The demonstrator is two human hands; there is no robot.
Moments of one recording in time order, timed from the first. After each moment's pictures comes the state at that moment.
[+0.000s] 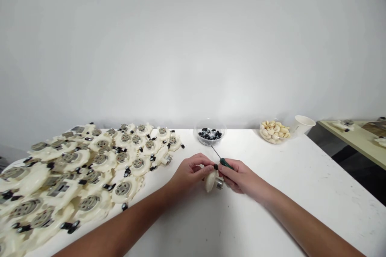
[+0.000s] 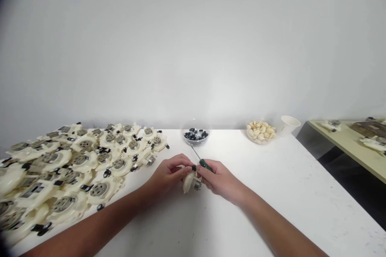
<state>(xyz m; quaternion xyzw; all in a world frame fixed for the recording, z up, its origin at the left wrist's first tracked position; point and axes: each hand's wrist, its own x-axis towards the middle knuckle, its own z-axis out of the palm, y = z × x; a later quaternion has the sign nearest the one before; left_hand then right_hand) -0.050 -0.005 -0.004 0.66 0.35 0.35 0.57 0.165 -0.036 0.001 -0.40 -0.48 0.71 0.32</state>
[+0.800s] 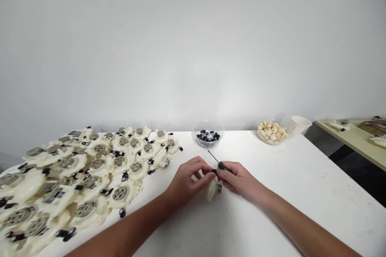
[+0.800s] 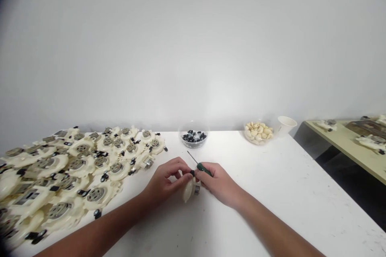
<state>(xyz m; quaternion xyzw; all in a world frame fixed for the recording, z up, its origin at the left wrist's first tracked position) -0.052 -0.014 0.004 0.77 0.35 0.35 0.40 0.160 -0.036 -0.006 -0.42 -0.54 0.64 0.35</state>
